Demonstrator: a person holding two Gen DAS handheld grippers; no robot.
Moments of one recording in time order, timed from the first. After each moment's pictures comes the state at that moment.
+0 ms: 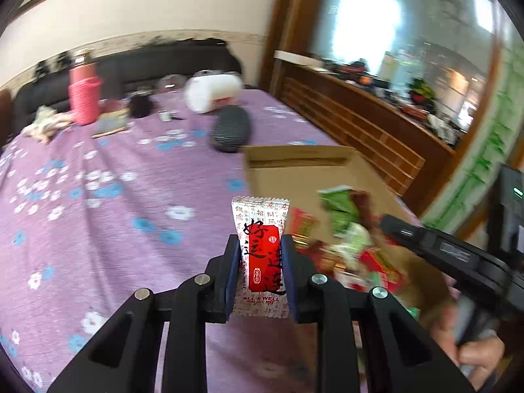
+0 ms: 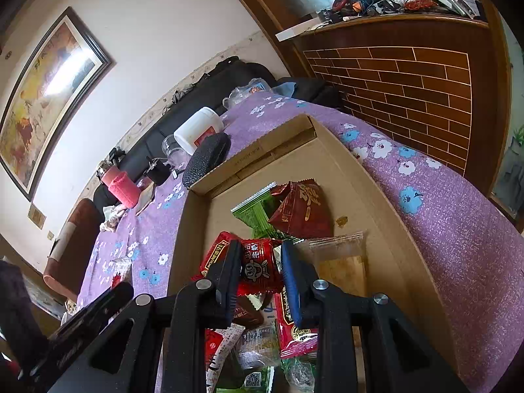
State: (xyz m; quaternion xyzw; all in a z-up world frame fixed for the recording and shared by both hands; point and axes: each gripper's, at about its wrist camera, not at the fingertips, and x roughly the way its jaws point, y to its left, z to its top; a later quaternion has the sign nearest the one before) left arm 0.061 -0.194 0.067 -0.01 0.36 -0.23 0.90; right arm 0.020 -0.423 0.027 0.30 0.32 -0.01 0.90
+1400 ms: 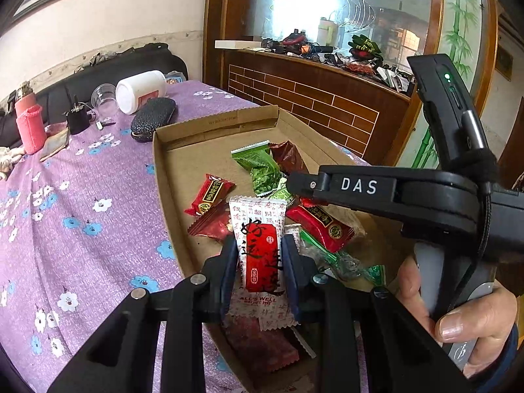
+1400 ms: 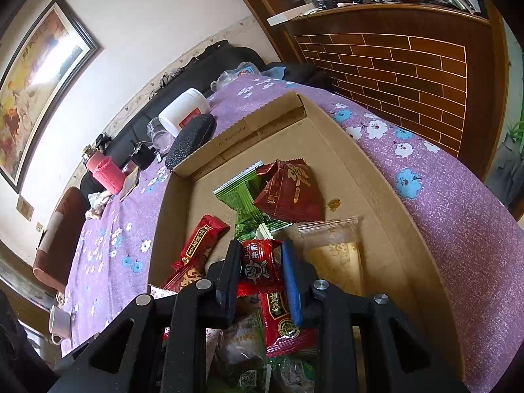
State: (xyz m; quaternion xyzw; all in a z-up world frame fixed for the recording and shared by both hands) left arm 0.024 -0.256 0.038 0.07 0.35 -0.30 0.88; right arm 0.031 -0.419 0.013 0.29 0.36 -0.03 0.89
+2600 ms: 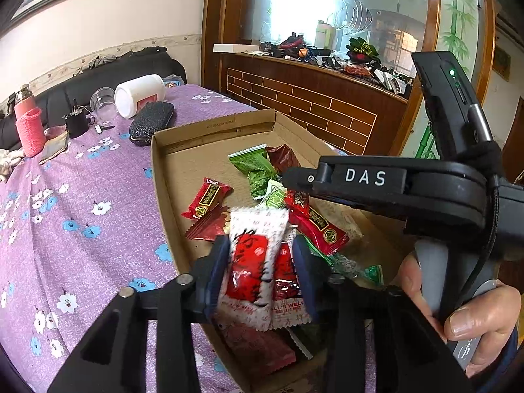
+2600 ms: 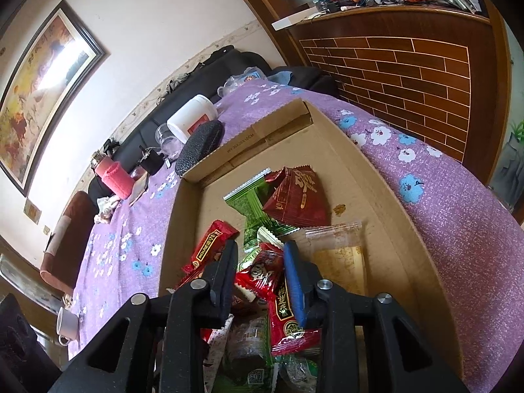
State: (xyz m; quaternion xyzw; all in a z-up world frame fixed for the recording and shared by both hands) left arm 0.021 -0.256 0.040 0.07 0.35 -0.31 0.88; right arm 0.023 -0.421 0.021 0.30 0.35 -0.01 0.89
